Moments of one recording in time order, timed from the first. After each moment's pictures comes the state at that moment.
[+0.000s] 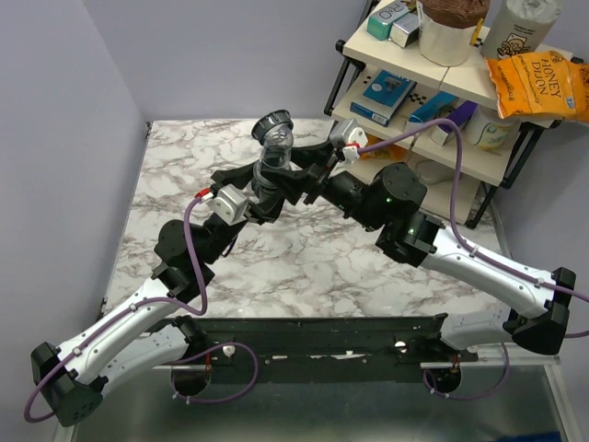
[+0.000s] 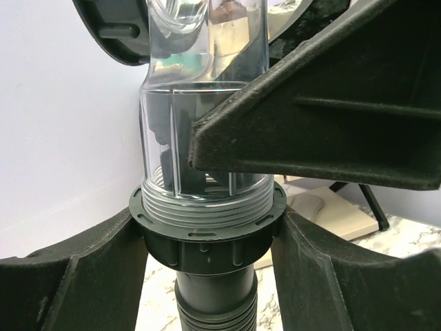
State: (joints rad) left arm -0.77 0.80 0.74 0.57 0.05 0.17; right arm 1.05 1.31 1.32 0.27 -0.01 0.01
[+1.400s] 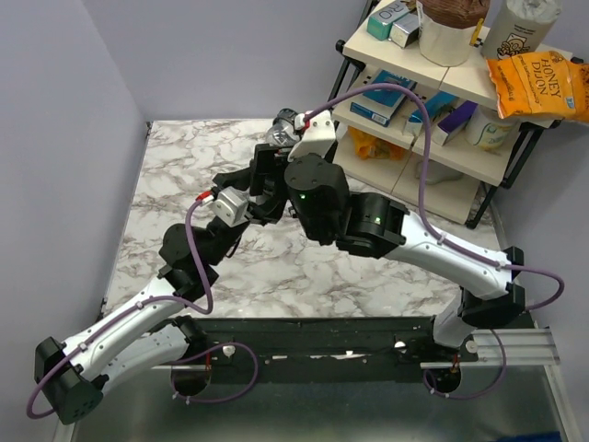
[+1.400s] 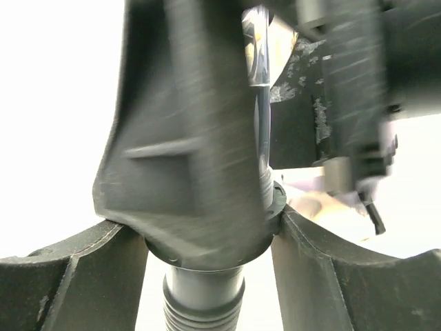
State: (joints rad) left arm -0.77 0.82 0.68 0.65 0.02 0.15; right arm 1.29 1.66 1.98 -0.52 0.94 0.40
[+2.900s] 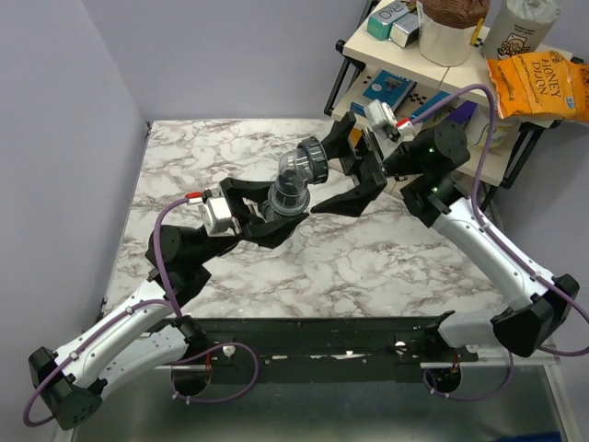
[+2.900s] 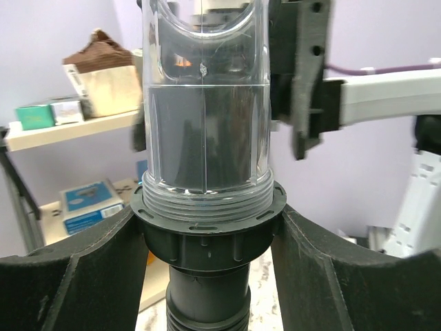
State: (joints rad) left arm -0.76 0.78 0.74 0.63 0.41 -0.12; right arm 0.61 1.32 1.39 0.42 -1.18 0.30
